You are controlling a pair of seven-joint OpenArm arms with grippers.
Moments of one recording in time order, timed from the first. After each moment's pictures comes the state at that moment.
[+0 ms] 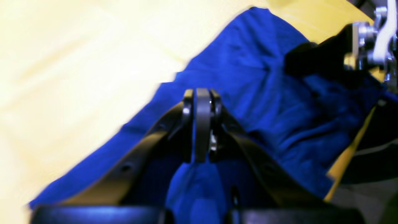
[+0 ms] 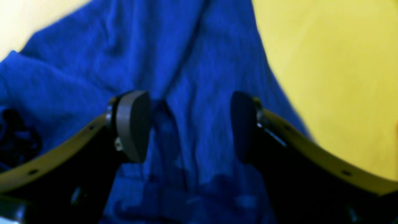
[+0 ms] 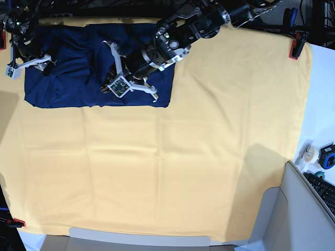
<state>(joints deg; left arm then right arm) -5.0 -8.9 56.6 104.1 -12.2 7.5 30.0 -19.0 5.4 45.6 107.0 27.8 19.0 -57.4</state>
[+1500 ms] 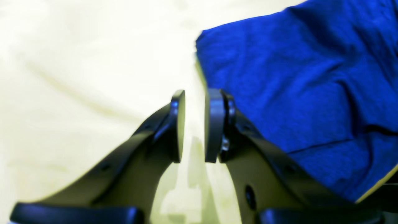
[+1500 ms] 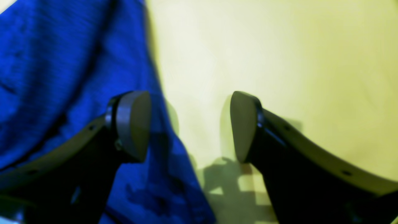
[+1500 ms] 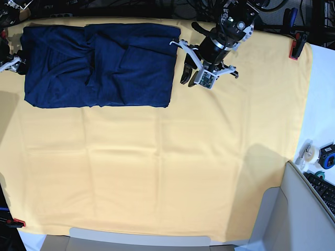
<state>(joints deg) 20.0 -20.1 28.0 117.3 -12.2 7.1 32.3 -9.8 22.0 53.1 82.8 37.8 37.7 -68.7</state>
